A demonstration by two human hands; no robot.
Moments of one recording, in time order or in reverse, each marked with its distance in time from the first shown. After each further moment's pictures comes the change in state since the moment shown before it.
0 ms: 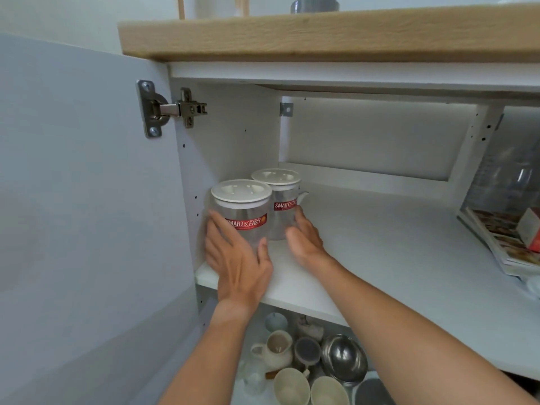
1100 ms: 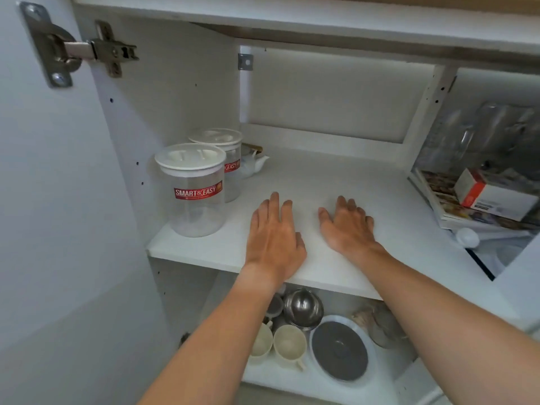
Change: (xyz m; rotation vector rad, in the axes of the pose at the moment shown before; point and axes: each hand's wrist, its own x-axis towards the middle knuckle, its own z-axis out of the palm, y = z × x) left_hand -0.042 0.072 0.041 0.210 -0.569 0.423; right_hand -0.023 0.097 -0.106 -0.727 0.221 0.155
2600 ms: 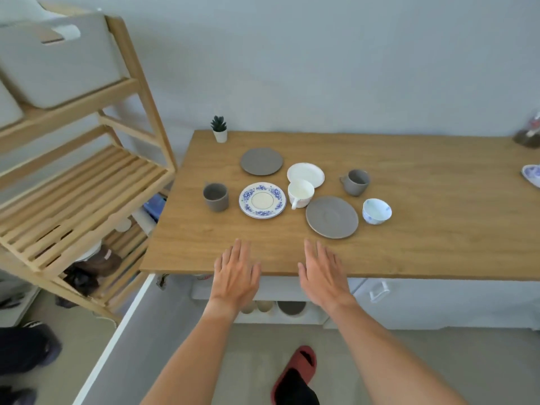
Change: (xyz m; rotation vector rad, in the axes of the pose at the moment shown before) left_hand 0.036 0.179 -0.424 0.051 -0.399 -0.118; right_hand -0.135 -0.061 -0.466 -0.144 -0.230 -0.043
